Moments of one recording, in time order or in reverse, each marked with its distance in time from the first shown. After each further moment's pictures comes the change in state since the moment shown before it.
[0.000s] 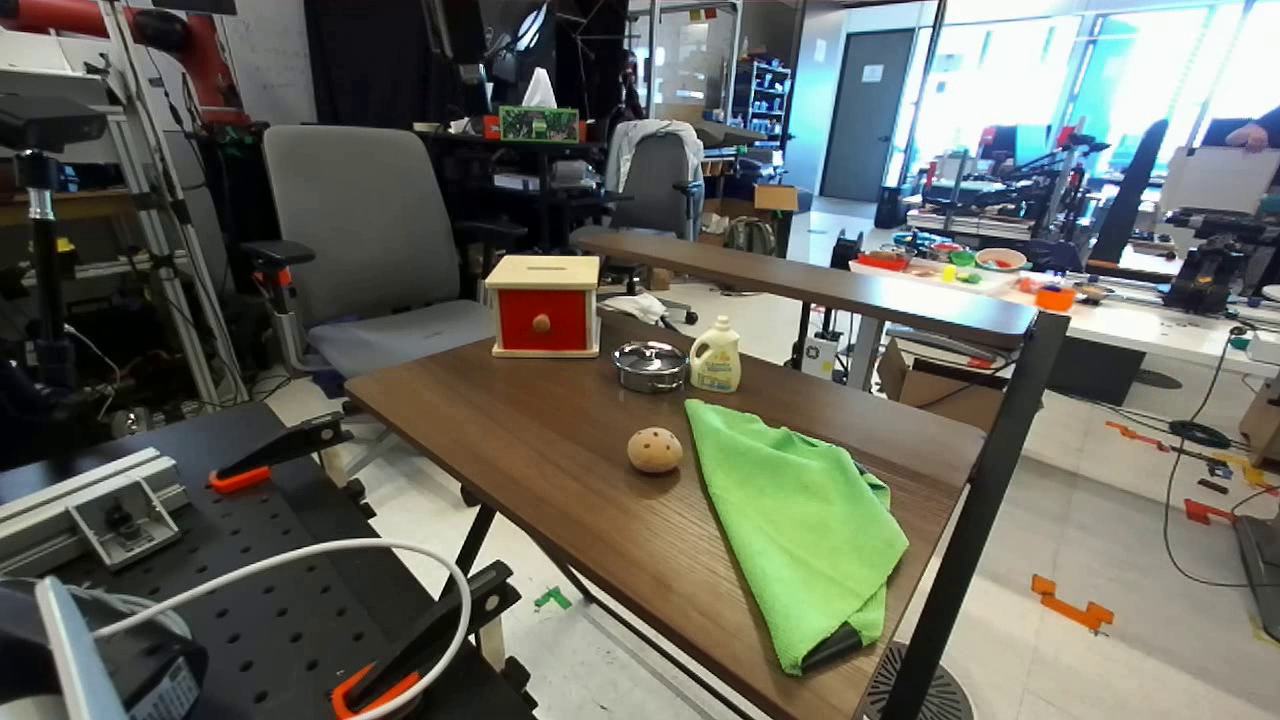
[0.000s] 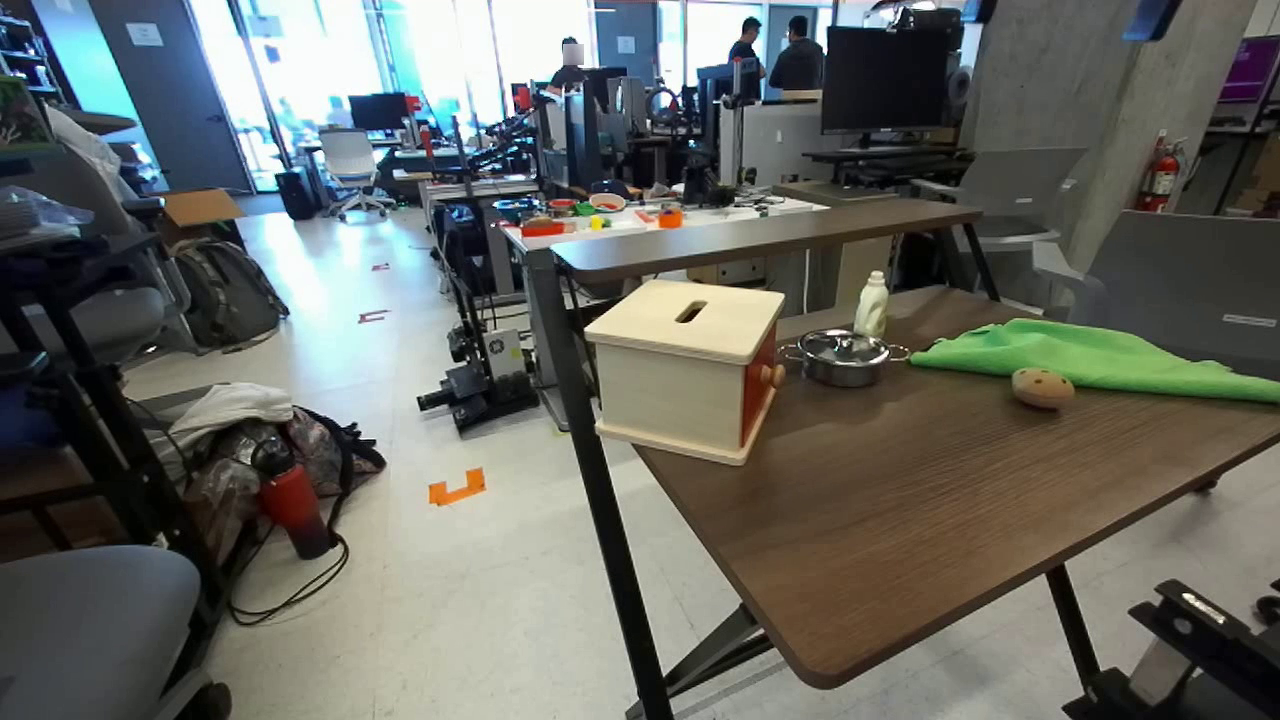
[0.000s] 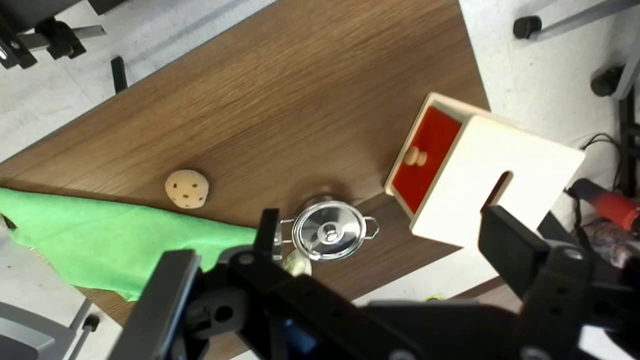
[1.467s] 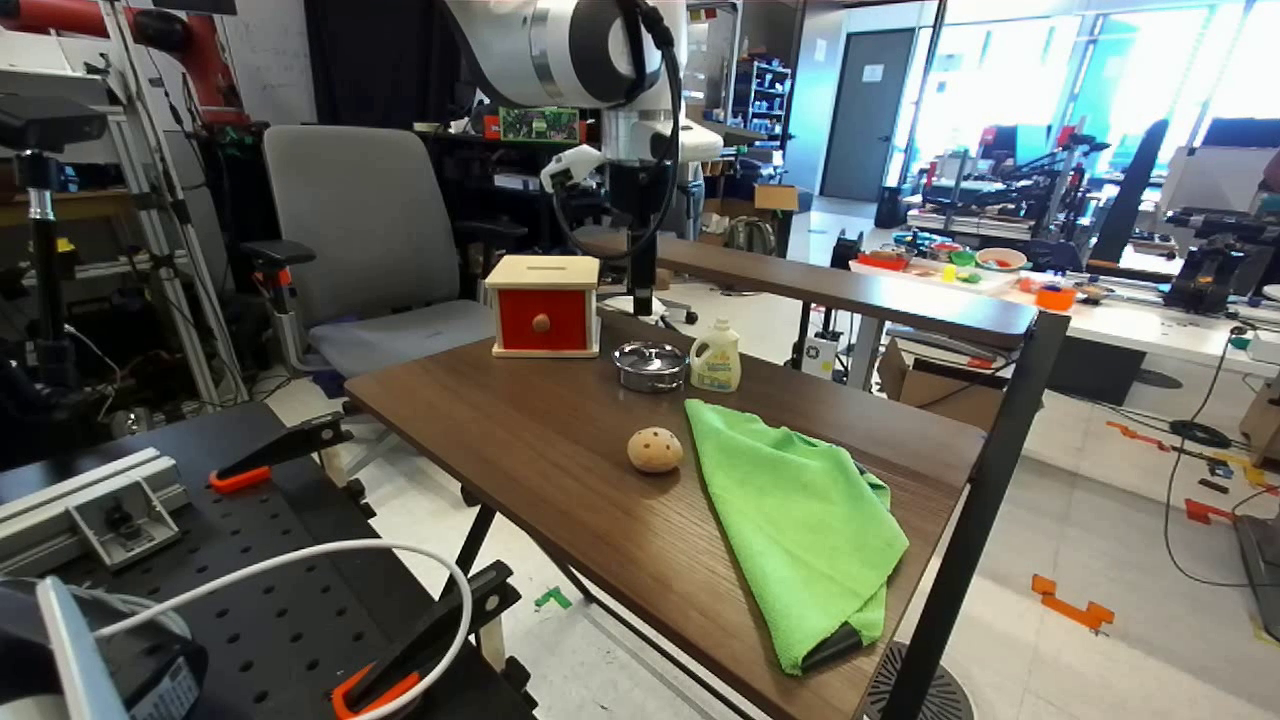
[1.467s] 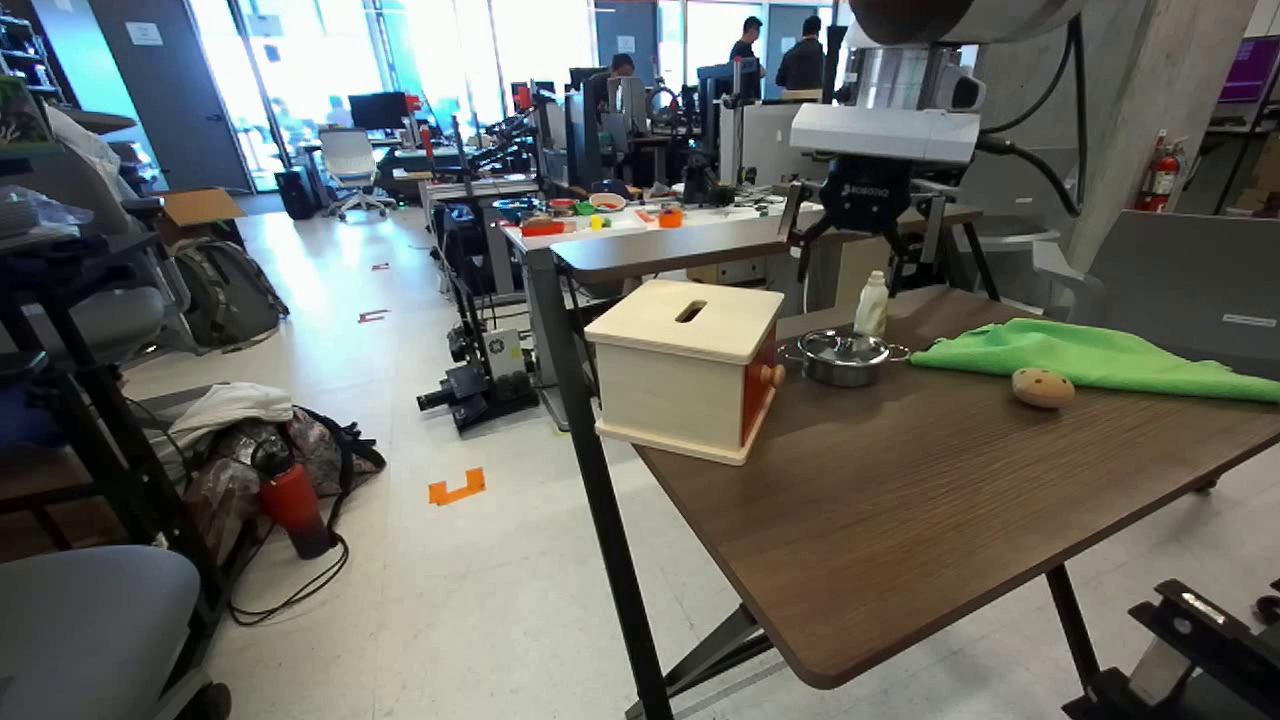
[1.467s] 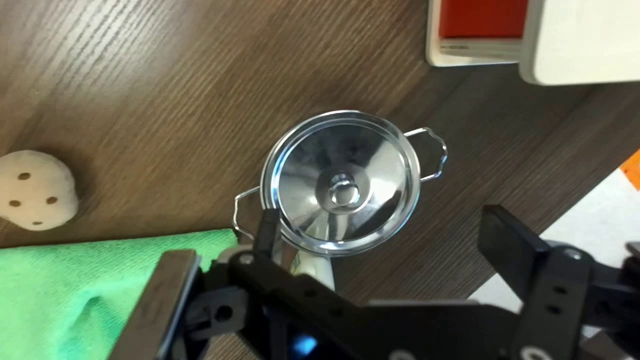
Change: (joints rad) arm 0.123 0.857 -0.243 0.687 -0.035 0.080 0.284
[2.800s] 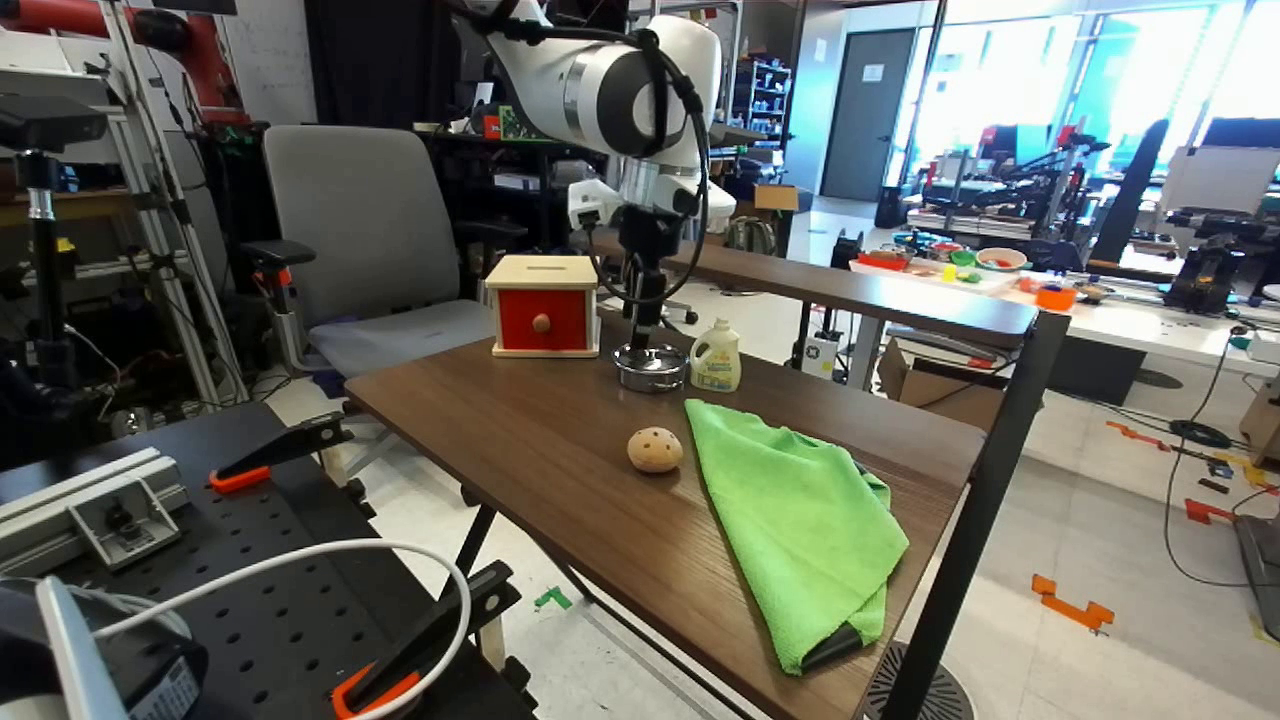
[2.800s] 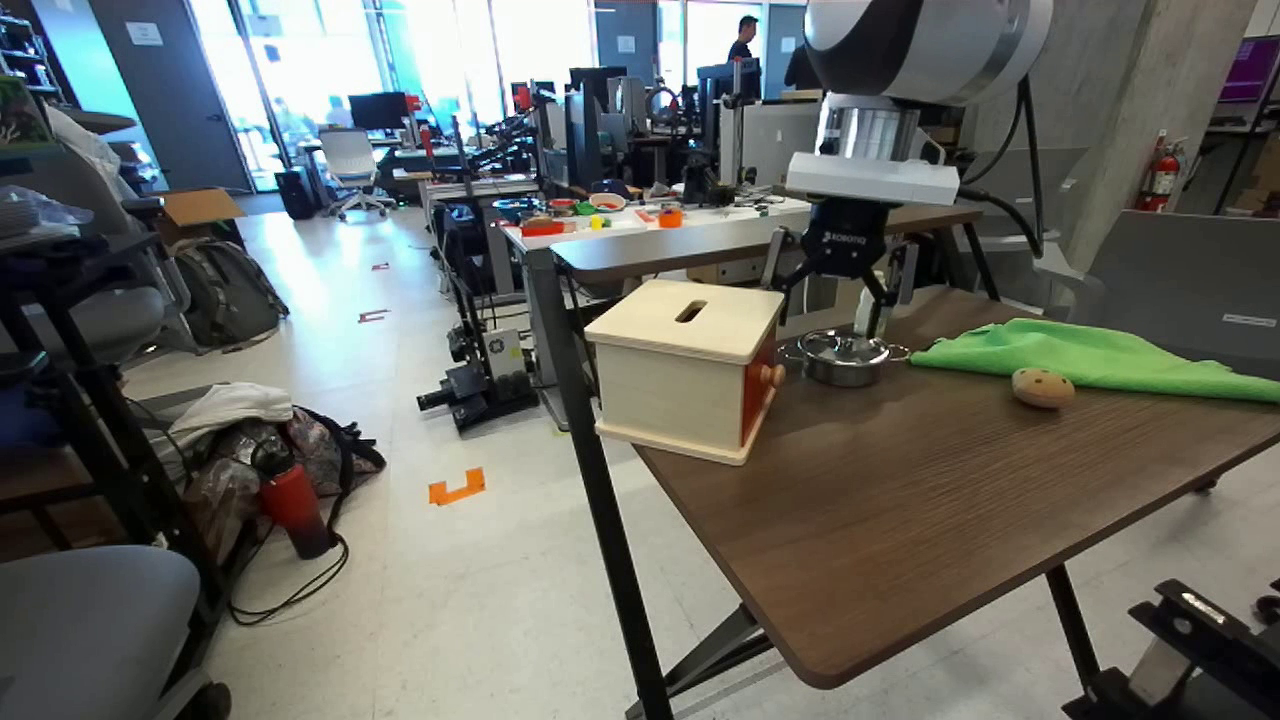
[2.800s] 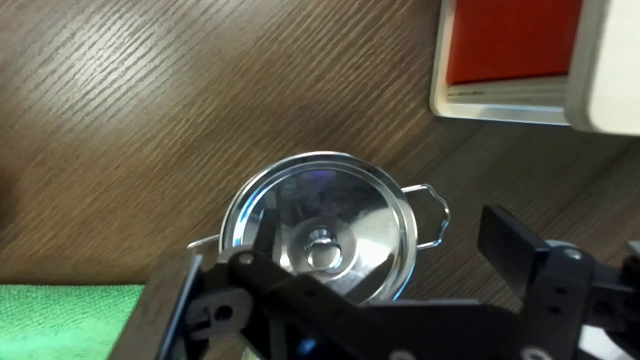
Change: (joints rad) arm -0.032 0.171 0.025 0.198 0.140 -0.139 -0.232
